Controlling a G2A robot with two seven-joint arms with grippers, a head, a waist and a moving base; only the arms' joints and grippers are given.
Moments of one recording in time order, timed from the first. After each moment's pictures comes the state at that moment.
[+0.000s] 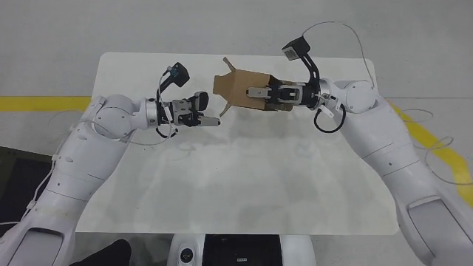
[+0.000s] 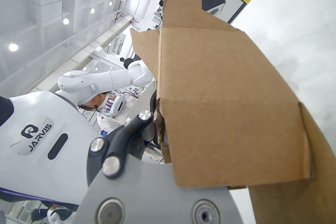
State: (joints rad) left arm 0.83 -0.97 -1.05 -1.36 0.08 -0.76 -0.89; right arm -0.55 -1.17 0.82 -1.09 0.66 -0.65 1.17
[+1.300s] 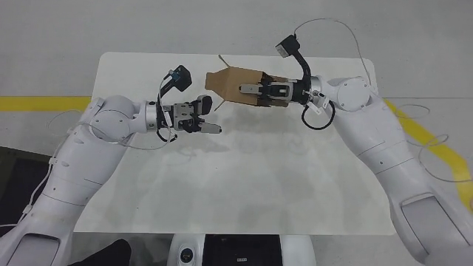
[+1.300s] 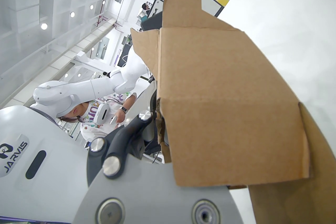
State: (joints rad) left arm 0.86 -0.95 -1.06 -1.43 0.05 -0.76 -0.92; right arm -0.54 -1.21 0.83 -1.09 0.49 -0.60 1.09
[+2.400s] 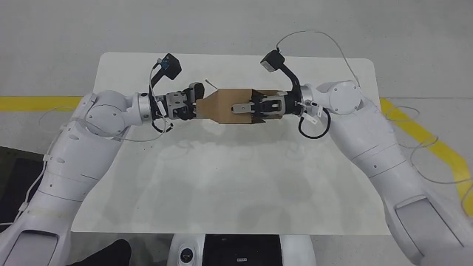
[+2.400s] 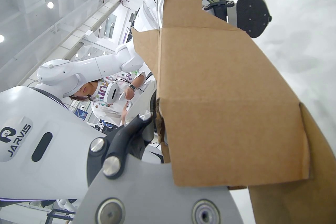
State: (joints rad) left arm 0.83 -0.95 -1.09 -1.40 0.08 -0.75 -0.84; right arm -0.56 -1.23 0.83 -1.11 0.52 -0.57 1.23
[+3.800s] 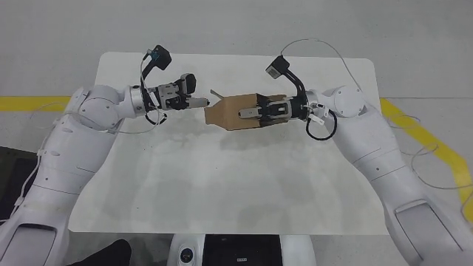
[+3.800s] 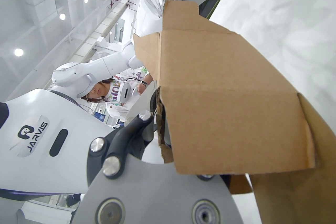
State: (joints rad) left arm 0.78 -0.95 -1.10 -1.31 0.09 -0.75 -0.81; right arm -0.61 -1.23 0.88 -1.09 0.59 -0.49 1.33
